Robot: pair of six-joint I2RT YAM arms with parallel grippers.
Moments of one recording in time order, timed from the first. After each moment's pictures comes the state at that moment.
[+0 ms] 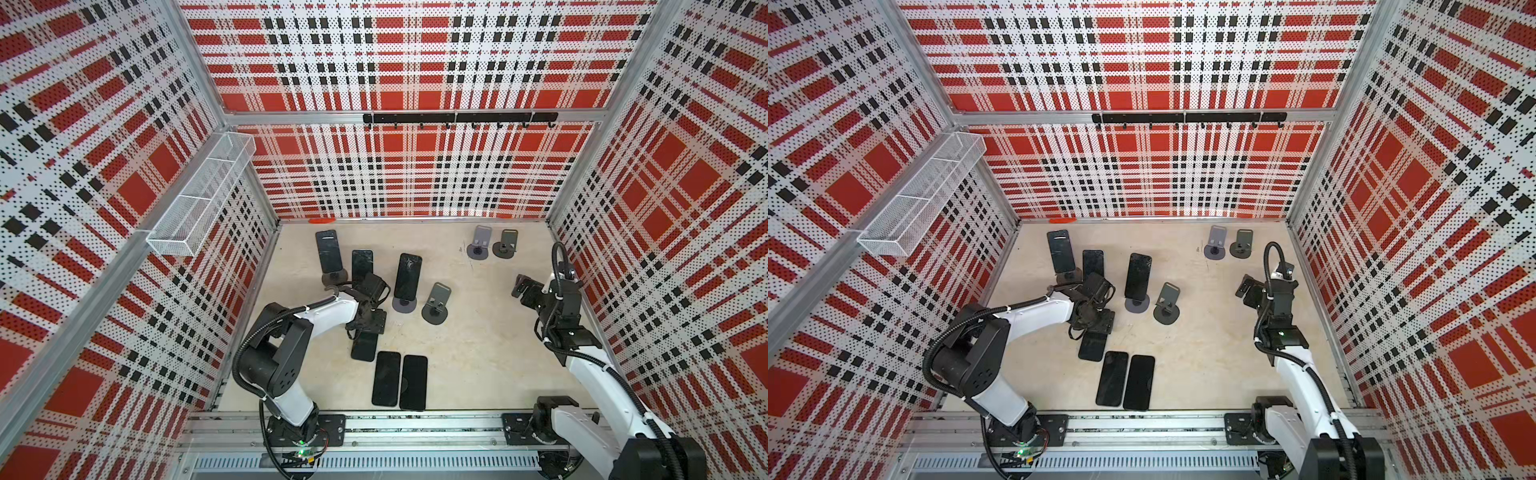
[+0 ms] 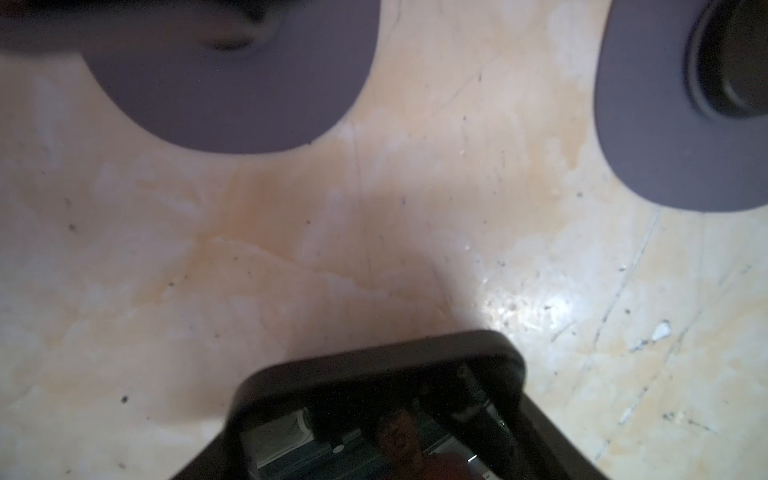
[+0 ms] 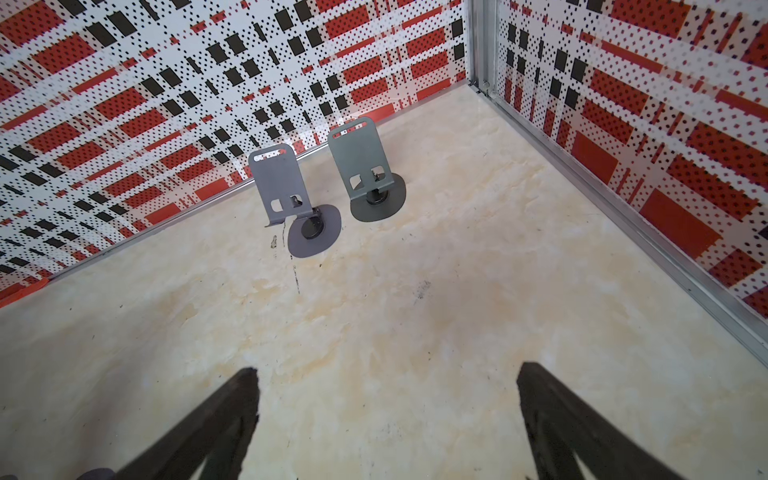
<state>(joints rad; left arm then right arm) -0.51 1.67 0.92 -0.58 -0.06 -0.39 0.01 0.94 0.52 -0.01 0.16 0.38</state>
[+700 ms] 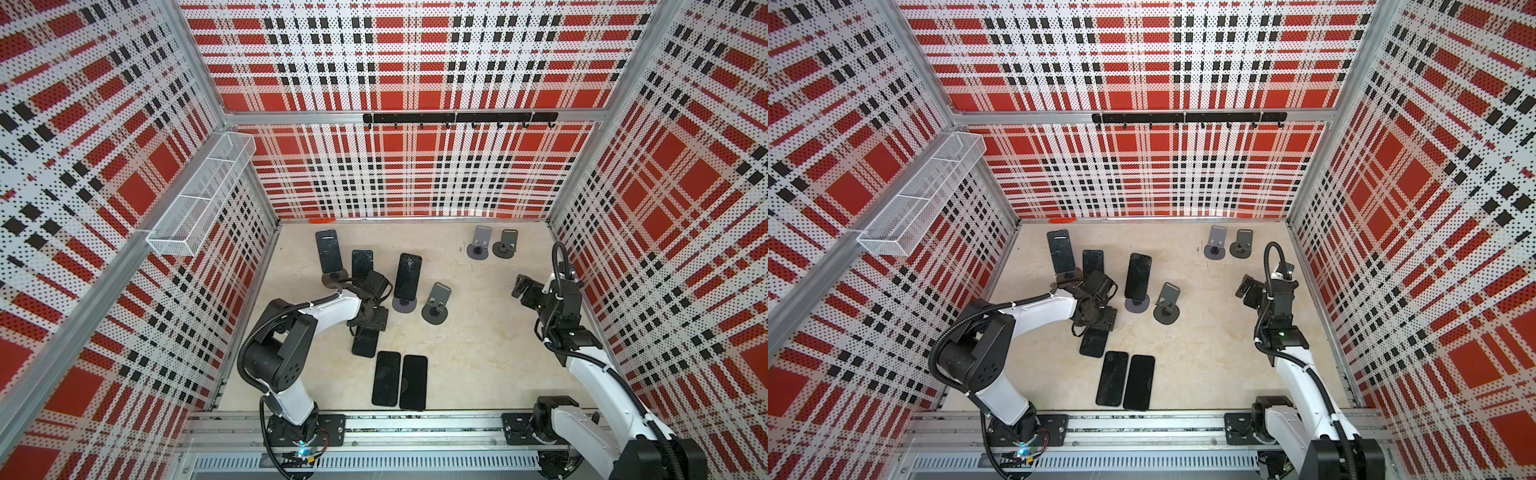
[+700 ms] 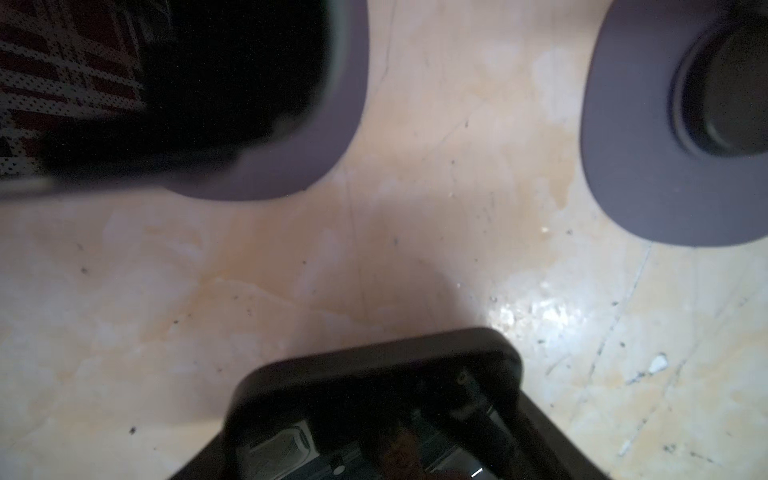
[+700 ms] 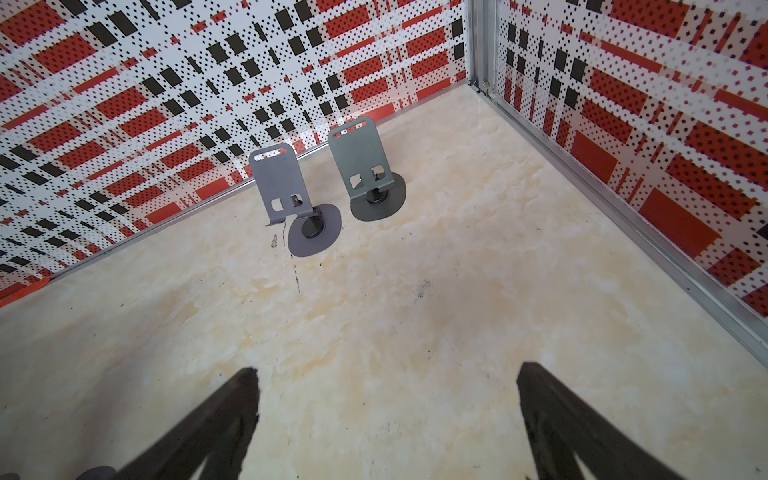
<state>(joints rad) -0.51 1.71 0.96 -0.57 -0.08 -0.38 0.01 0.93 0.52 -0.02 0.15 0.38</state>
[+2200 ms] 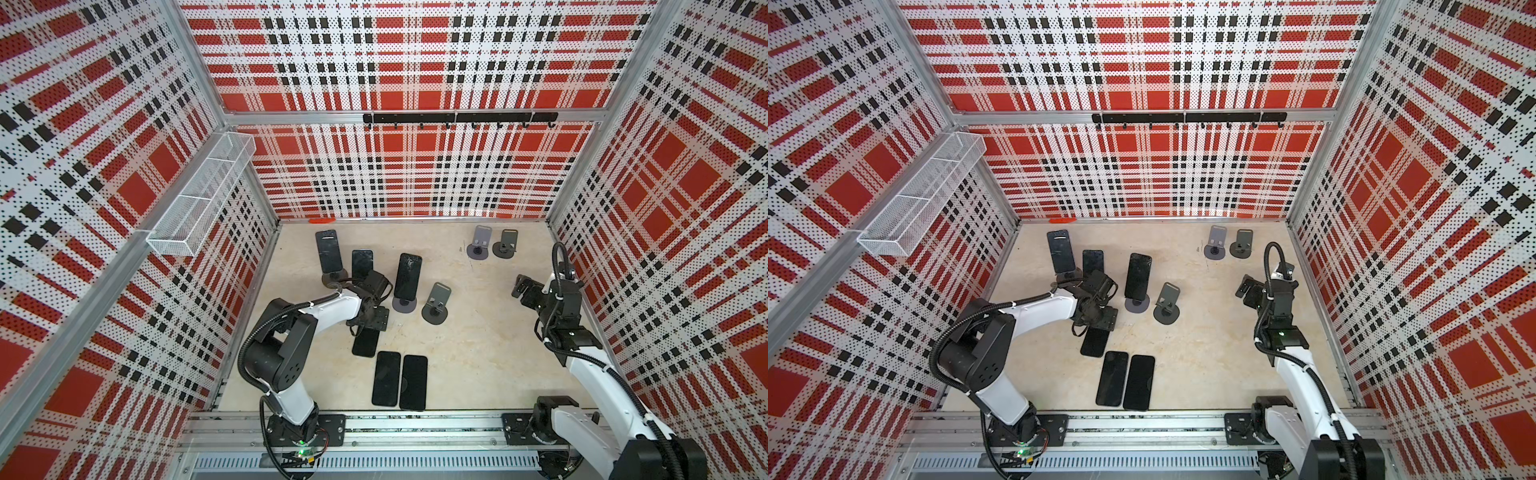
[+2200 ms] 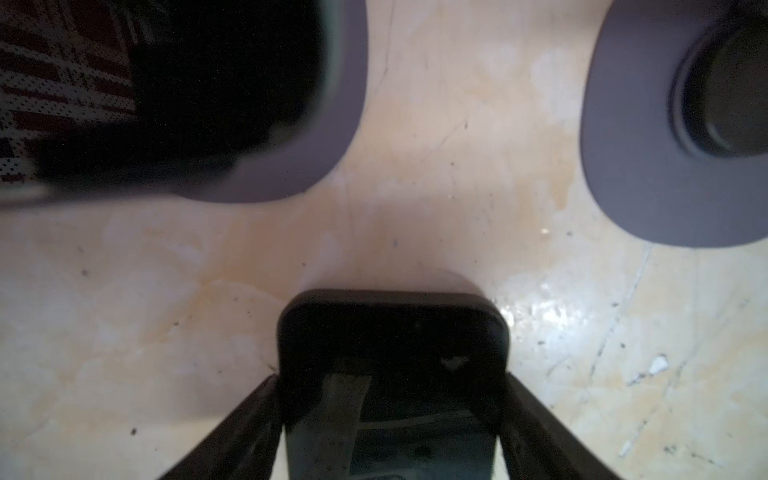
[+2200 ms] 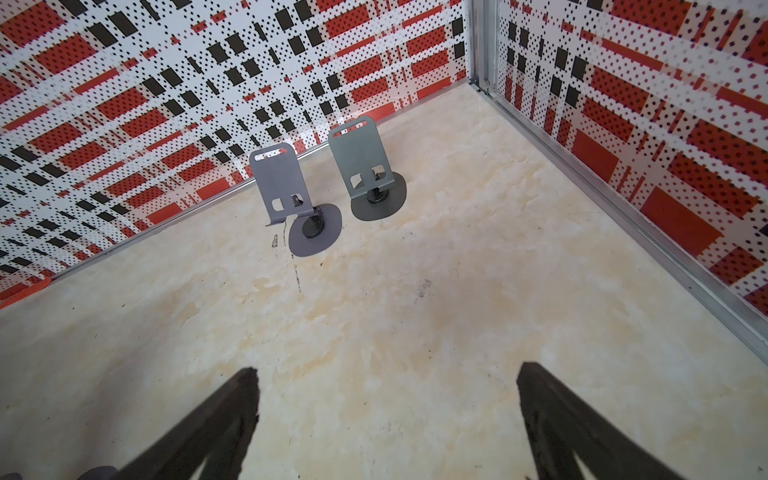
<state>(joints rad) -0.51 1.71 0.97 -0.59 -0.09 -0.36 0.01 0.93 0.52 -0.02 0.15 0.39</state>
